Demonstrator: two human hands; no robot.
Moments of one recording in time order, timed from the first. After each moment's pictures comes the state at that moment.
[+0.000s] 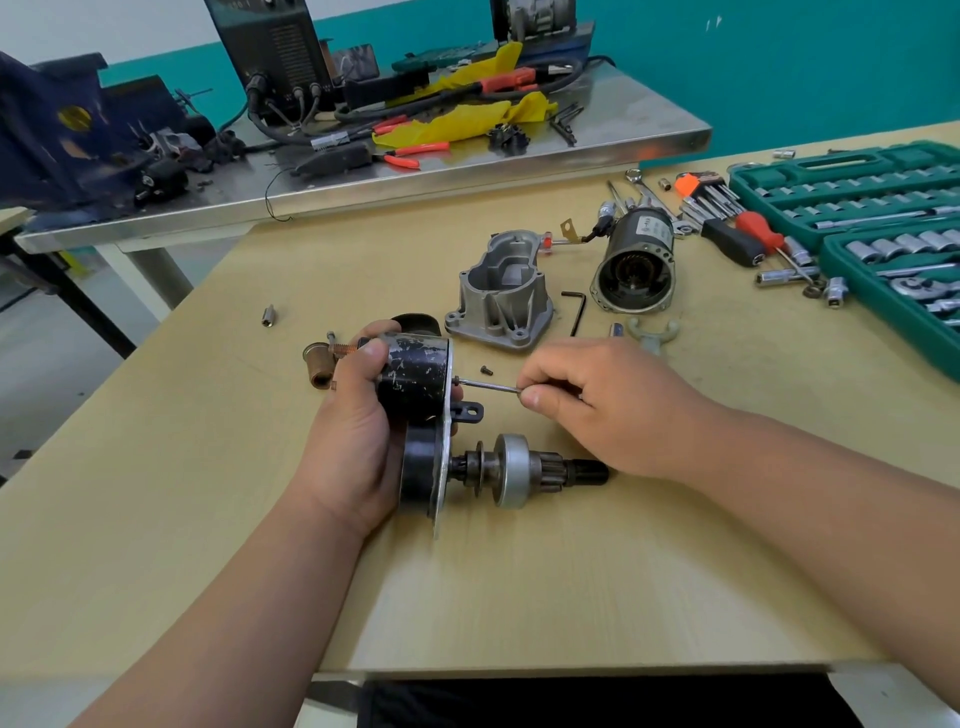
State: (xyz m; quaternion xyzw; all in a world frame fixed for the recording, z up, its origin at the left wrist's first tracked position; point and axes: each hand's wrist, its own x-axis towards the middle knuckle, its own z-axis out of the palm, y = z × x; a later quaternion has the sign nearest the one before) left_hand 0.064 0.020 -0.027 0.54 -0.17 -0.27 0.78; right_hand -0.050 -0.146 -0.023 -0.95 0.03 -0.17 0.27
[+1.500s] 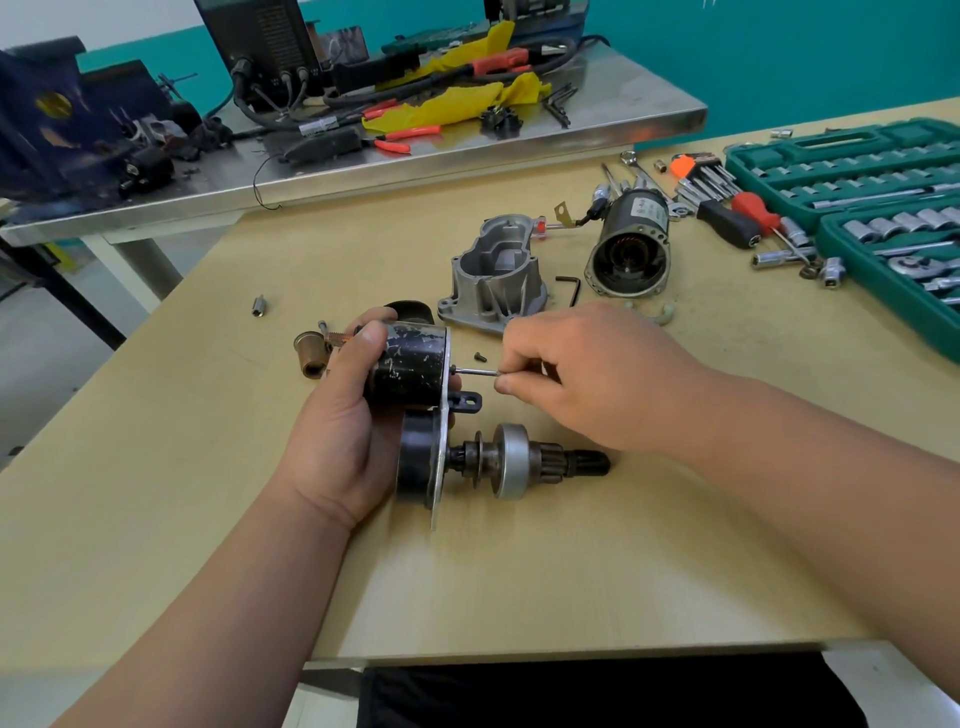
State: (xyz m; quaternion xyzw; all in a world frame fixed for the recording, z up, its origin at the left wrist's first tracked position) left_hand 0.063 0.024 -0.027 0.50 -0.18 -0.31 0.79; right_hand -0.048 -0.135 -0.001 -0.97 0.01 -0.17 0.15
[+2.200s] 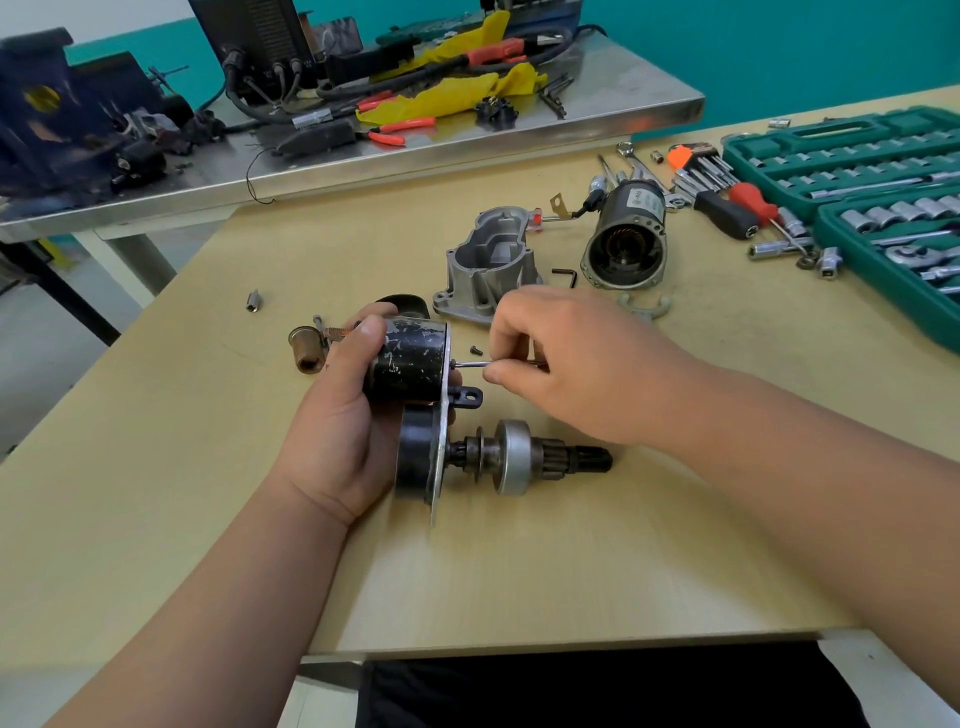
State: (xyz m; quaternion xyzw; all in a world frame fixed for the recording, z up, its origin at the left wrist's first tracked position) left_hand 0.060 0.022 -0.026 0.50 -0.18 -0.32 0.79; right_hand -0.045 -0.132 -0.003 -0.96 0.03 -0.18 0.23
